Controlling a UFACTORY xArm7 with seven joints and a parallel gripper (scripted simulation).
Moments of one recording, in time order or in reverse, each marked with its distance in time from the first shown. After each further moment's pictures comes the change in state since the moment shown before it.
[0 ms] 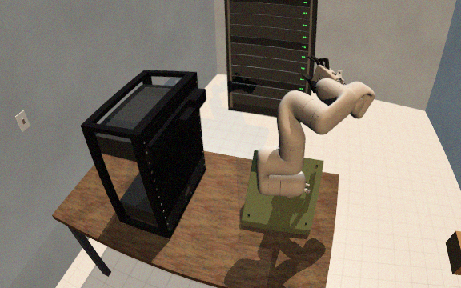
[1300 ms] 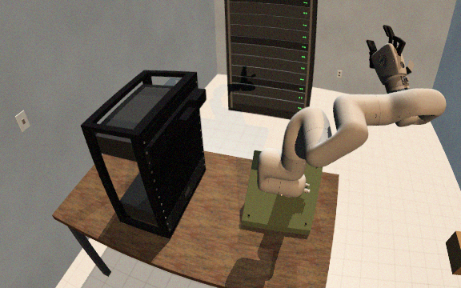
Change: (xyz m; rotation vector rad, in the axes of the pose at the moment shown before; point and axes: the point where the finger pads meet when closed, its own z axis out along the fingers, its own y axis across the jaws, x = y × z) arm -0.085 -0.305 -0.273 0.531 0.337 -0.156
